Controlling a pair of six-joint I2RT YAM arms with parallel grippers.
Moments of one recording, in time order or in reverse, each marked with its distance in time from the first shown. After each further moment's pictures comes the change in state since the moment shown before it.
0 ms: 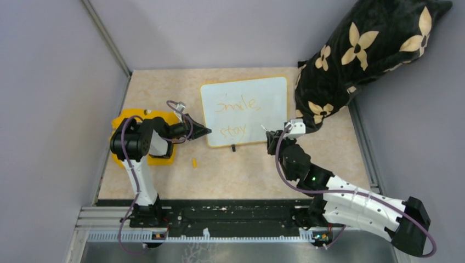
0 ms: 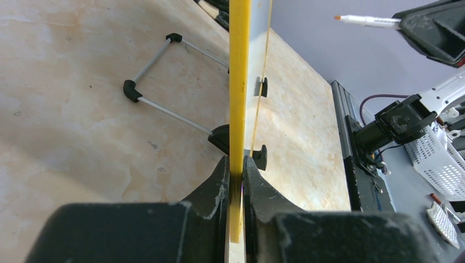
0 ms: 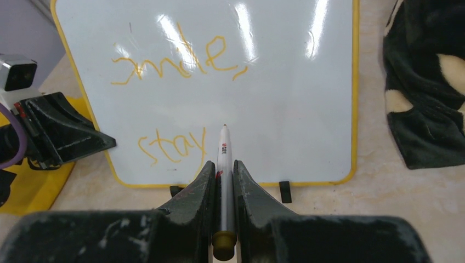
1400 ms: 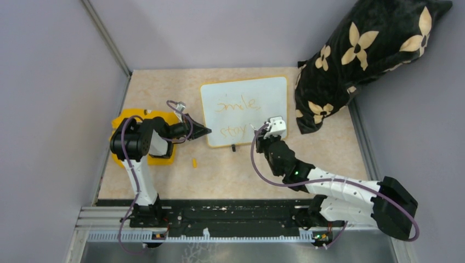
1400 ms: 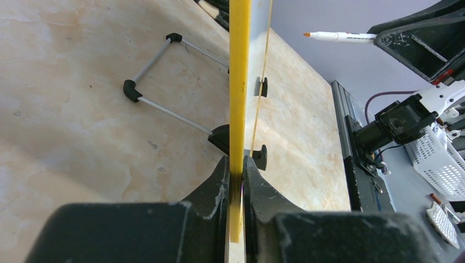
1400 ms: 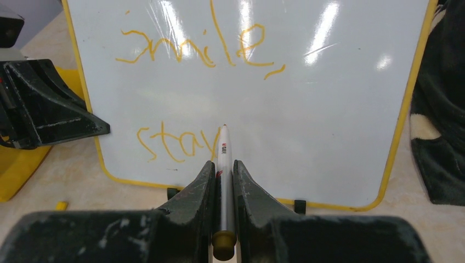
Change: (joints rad) left arm 0.000 0.000 0.000 -0.002 0.000 0.001; right arm 0.020 0.274 0.011 0.226 -0.038 -0.143
